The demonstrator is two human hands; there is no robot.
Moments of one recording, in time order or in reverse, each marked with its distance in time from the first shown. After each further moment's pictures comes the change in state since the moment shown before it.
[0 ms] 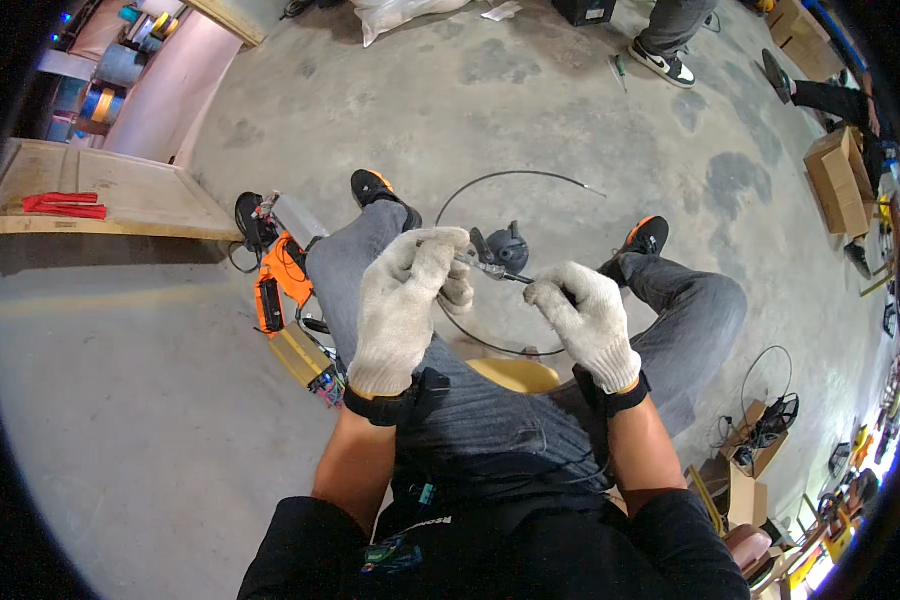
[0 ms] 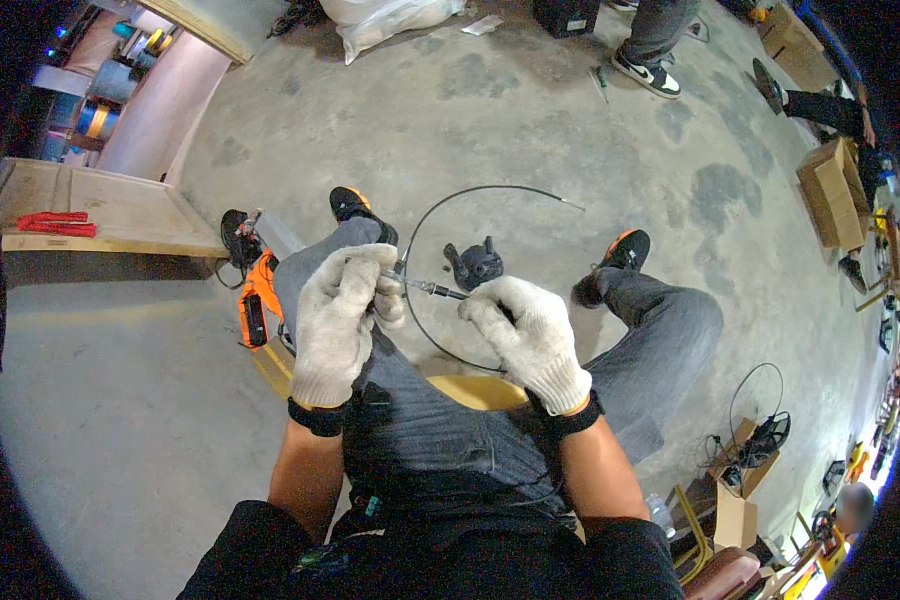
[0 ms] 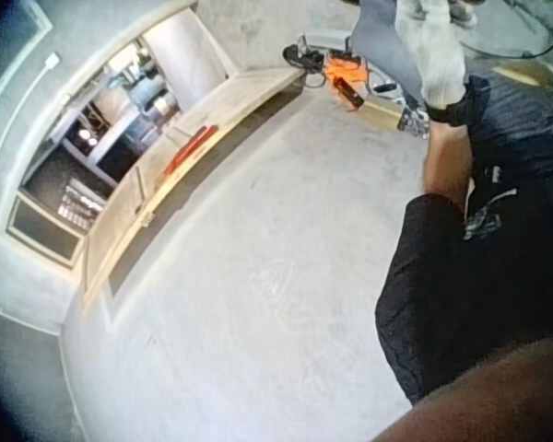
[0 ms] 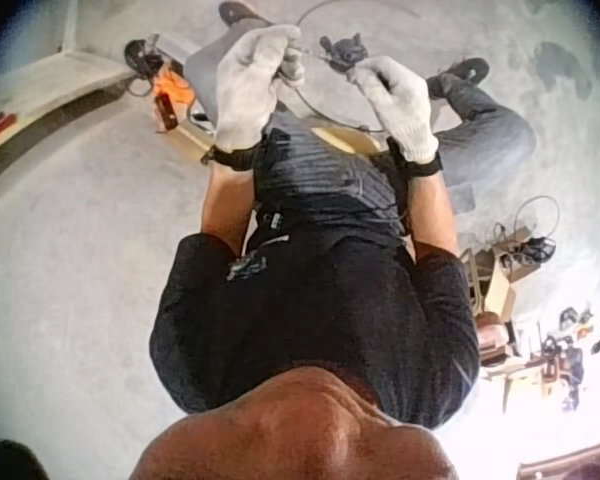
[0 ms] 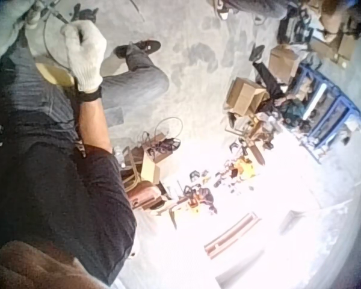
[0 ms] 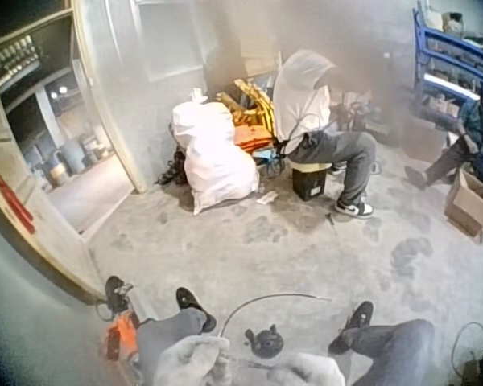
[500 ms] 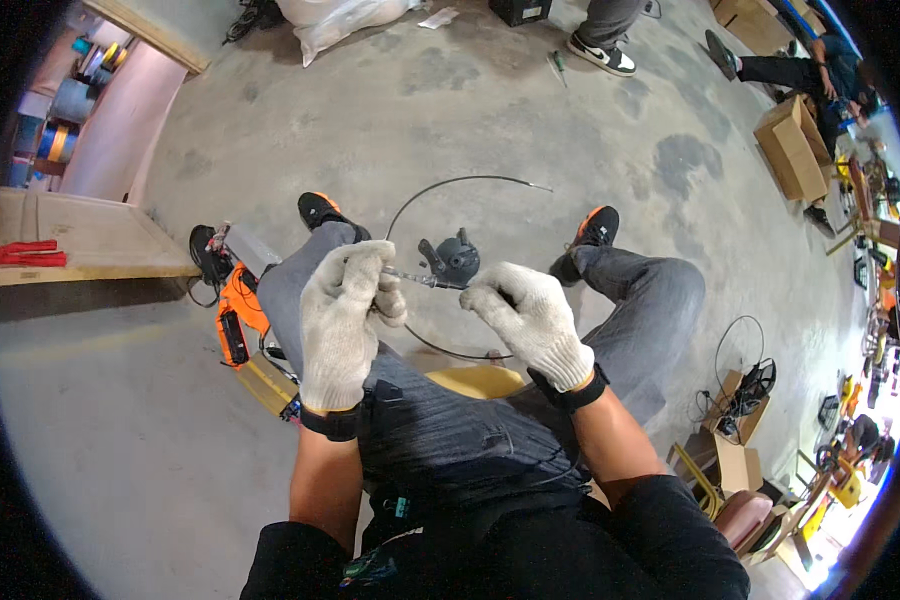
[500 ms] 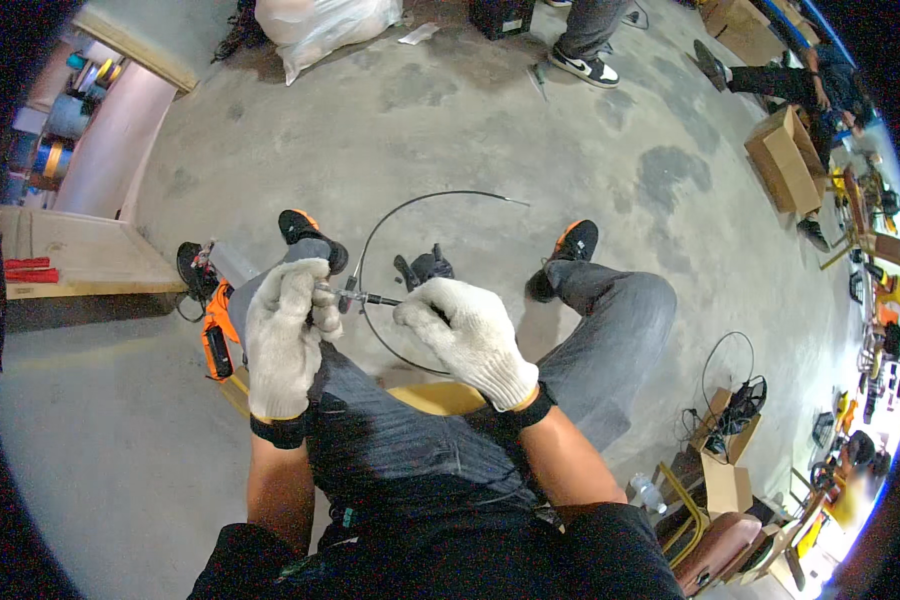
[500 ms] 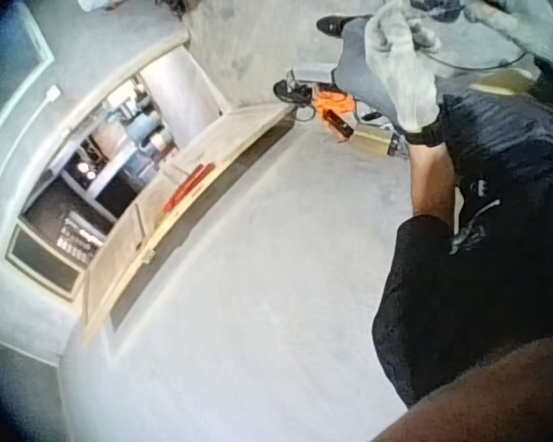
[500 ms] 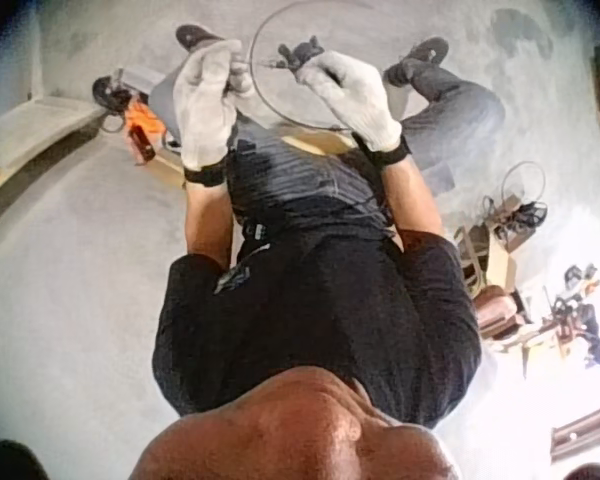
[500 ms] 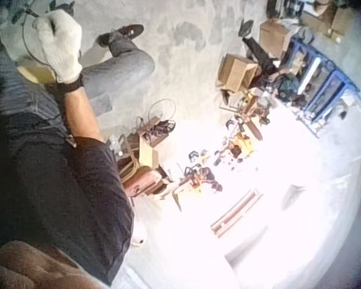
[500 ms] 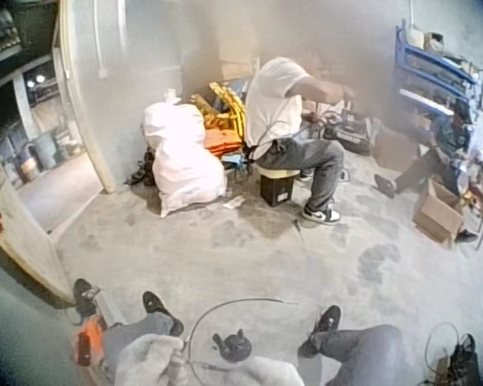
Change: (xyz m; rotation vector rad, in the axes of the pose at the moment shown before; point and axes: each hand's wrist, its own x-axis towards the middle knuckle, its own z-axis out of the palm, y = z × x) left_hand 0.006 0.003 -0.004 -0.073 -0.023 0.011; right_hand 0.005 -0.012 0.003 -0.044 -0.030 0.015
